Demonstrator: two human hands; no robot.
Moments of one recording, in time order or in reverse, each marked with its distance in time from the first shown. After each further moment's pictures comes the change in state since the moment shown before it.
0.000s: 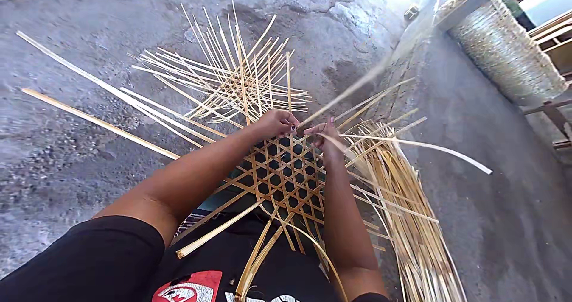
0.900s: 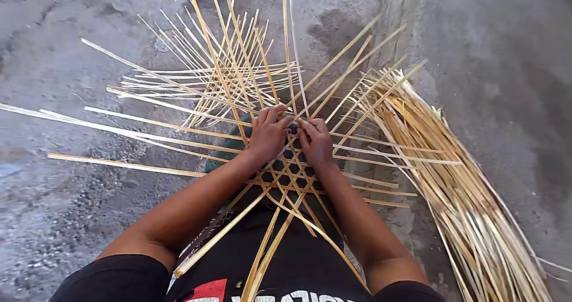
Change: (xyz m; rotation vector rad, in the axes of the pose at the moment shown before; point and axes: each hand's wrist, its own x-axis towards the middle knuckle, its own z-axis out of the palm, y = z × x) left_hand -0.041 -0.014 0.062 0.893 0.216 0.260; right_hand -0.058 0.066 0.027 -0.660 0.316 -0.499
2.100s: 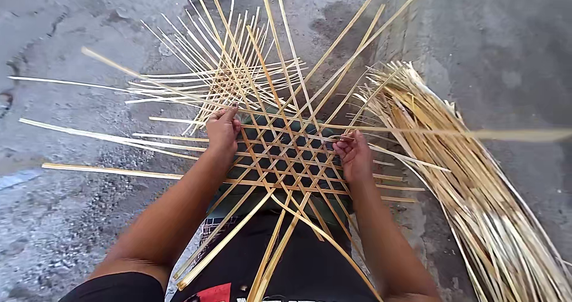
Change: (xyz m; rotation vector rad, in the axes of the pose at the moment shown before) left_hand -0.006 -0.066 -0.038 -1.274 0.598 -0.971; right_hand -0.036 0.041 -0.057 1.141 0.238 0.765
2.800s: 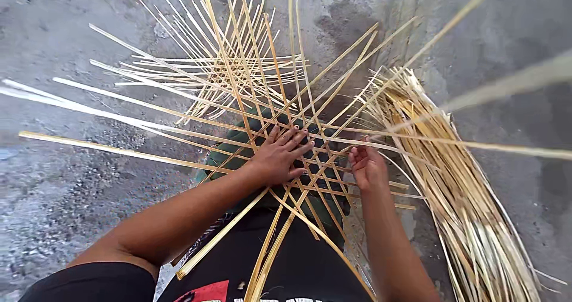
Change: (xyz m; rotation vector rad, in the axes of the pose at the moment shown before) left_hand -0.078 -0.048 0.025 1.577 -1.057 0.967; right_hand -0.005 -0.027 -0.011 0.046 0.191 0.153
